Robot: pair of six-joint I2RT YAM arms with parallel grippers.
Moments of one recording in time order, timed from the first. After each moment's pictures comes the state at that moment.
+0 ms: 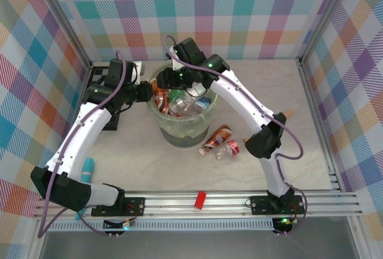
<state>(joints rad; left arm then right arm) -0.32 1.34 1.46 -0.89 0.06 -0.30 0.78 2.13 2.43 -1.04 -0.30 0.56</state>
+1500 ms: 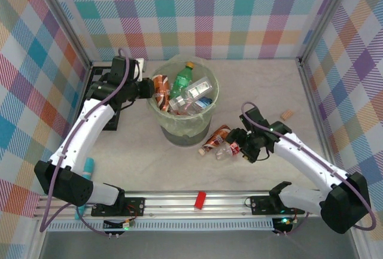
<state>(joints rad) -0.32 1.39 1.48 -0.84 0.06 -0.30 0.56 1.13 0.81 -0.87 -0.19 1.20</state>
